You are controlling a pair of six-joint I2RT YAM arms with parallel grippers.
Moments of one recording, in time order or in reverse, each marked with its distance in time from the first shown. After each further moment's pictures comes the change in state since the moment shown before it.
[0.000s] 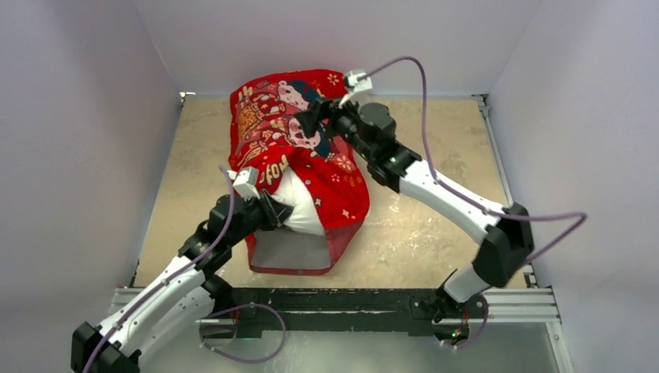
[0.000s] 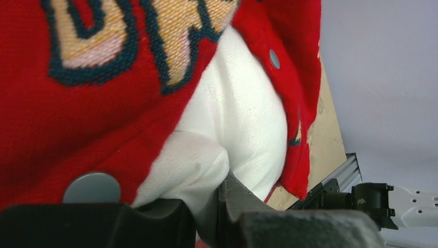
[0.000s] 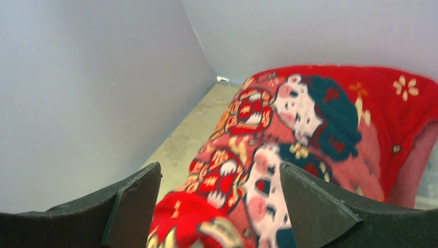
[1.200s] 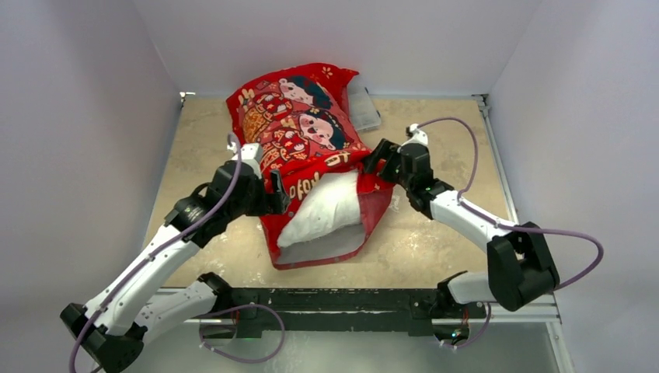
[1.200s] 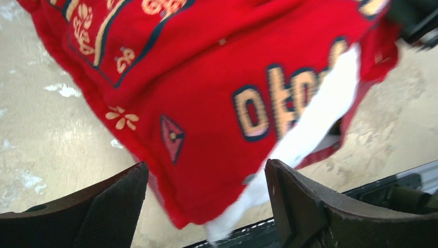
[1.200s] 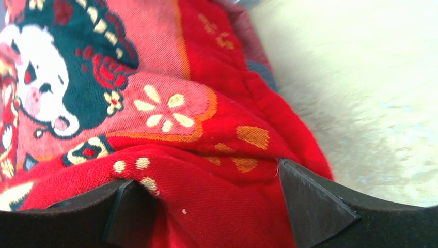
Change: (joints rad) left arm -0.060 0.246 0.580 -0.652 -0.219 0.200; right arm -0.288 -0.243 -0.659 -0.059 -0.009 0.336
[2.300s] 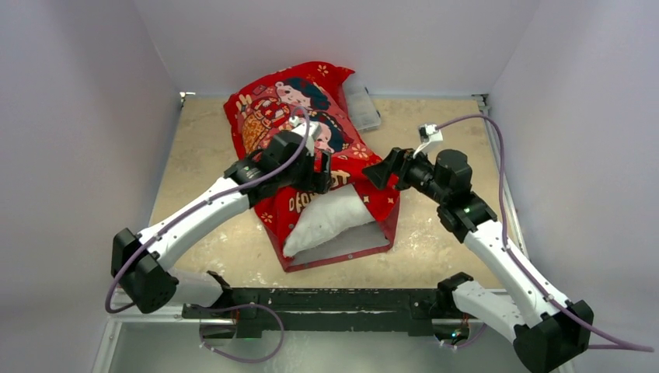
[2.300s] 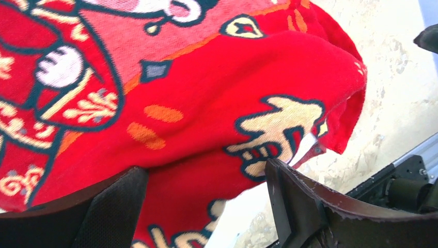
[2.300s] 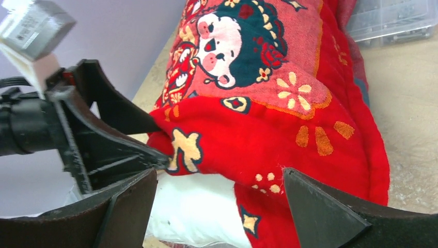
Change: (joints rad) left arm -0.084 0.440 0.194 0.228 0.115 0.130; right arm -0.047 -0.421 0.039 -0.240 -0.358 -0.175
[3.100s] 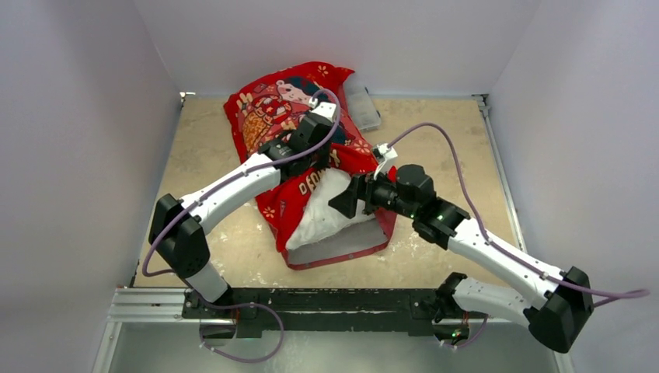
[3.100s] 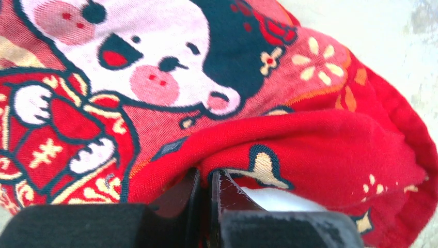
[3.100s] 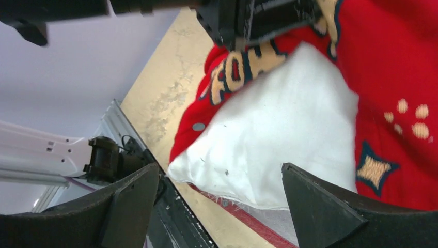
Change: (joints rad) left arm -0.043 0.311 0.245 0.035 -0.270 0.074; right arm 0.325 0.065 -0.015 0.014 0.058 0.035
